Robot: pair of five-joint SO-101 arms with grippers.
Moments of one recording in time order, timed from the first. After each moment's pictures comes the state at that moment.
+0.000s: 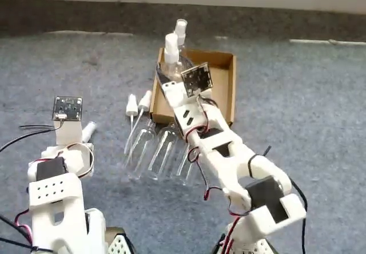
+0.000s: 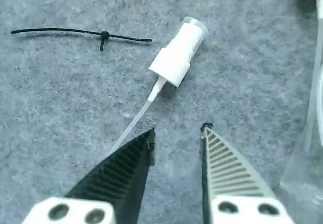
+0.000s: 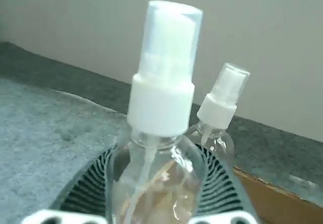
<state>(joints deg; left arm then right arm) -23.6 -54.4 70.5 55.3 -9.7 -28.3 3.4 48.6 -43.0 5.8</state>
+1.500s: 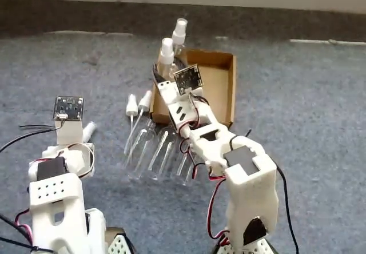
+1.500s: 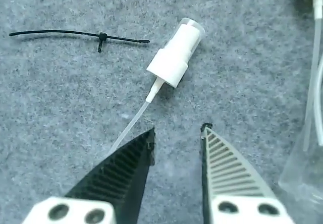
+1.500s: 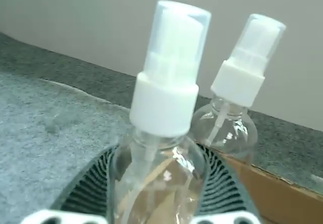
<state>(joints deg) -23.1 -54.4 70.5 55.3 -9.7 -28.3 24.9 33.7 -49.5 5.9</state>
